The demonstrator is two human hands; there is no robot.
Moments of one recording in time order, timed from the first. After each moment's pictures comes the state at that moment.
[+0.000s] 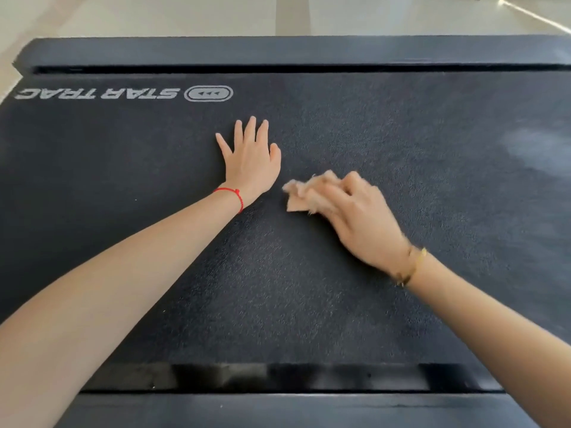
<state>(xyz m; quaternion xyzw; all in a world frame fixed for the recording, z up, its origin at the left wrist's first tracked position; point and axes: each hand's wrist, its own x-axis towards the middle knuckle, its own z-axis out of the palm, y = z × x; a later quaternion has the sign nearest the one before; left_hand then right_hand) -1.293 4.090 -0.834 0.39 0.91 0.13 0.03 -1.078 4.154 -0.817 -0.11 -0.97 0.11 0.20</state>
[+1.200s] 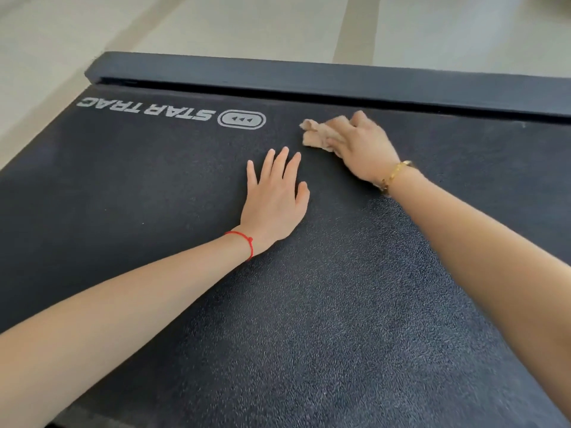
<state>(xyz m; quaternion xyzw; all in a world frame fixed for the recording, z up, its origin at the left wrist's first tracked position) -1.290 4.112 -0.843 0.37 0.92 0.11 -0.03 -1.264 4.324 -0.826 -0.10 -0.98 0.11 0.14</state>
